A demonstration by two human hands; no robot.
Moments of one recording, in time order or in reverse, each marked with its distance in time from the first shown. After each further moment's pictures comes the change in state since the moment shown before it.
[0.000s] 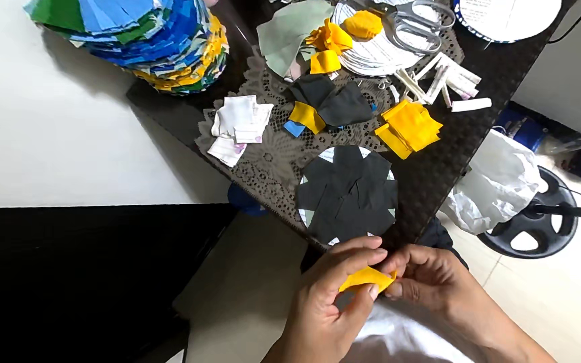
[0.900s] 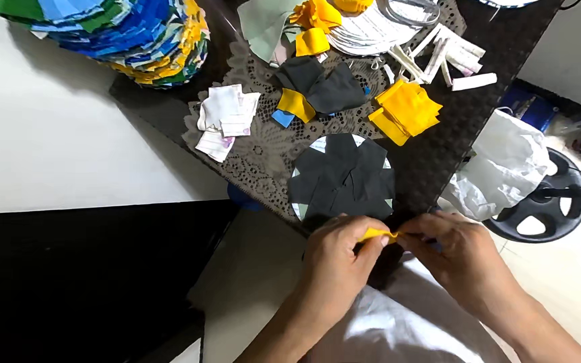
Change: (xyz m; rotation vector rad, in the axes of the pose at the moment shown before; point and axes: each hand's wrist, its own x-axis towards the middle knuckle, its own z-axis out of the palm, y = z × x) left_hand 0.037 -0.007 0.011 0.522 -0.066 -0.099; right_hand 0.009 -0.013 -0.012 -1.113 0.317 -0.200
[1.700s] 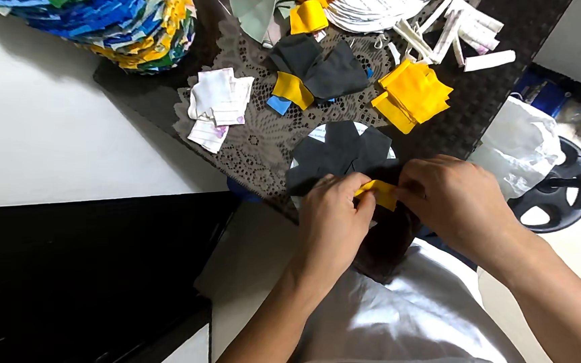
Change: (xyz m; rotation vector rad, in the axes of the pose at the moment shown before) left_hand 0.035 -0.010 0.005 0.316 0.111 -0.070; right_hand 0.061 -0.003 -0.012 -0.339 -0.148 -0.021
